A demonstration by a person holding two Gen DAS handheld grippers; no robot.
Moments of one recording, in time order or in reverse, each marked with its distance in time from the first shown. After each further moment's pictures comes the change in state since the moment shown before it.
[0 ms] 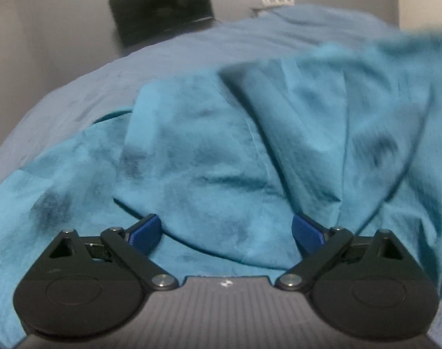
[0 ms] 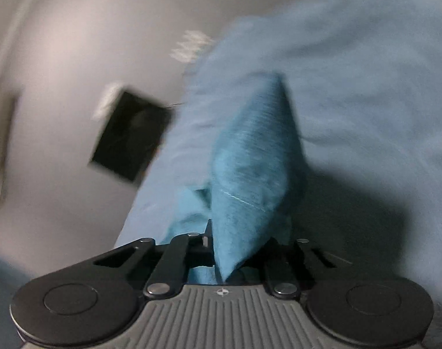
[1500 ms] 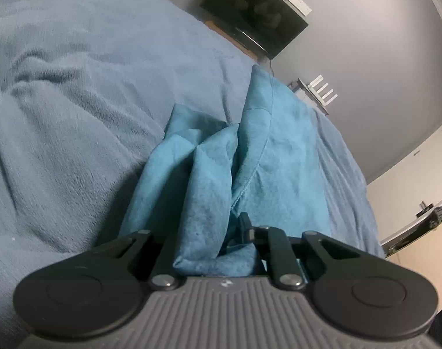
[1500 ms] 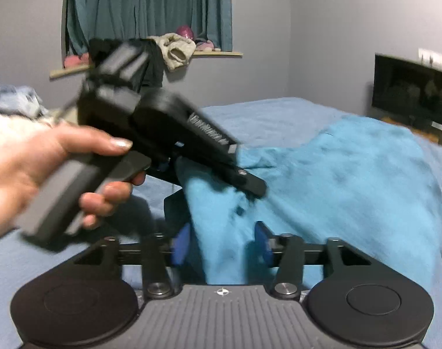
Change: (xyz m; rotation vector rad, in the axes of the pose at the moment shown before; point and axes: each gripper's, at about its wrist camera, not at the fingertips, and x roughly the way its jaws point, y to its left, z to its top) left arm -0.072 0.270 -0.055 -0.816 -0.042 -0.425; right arm 0.025 0.231 -0.243 -1.225 0.478 0.563
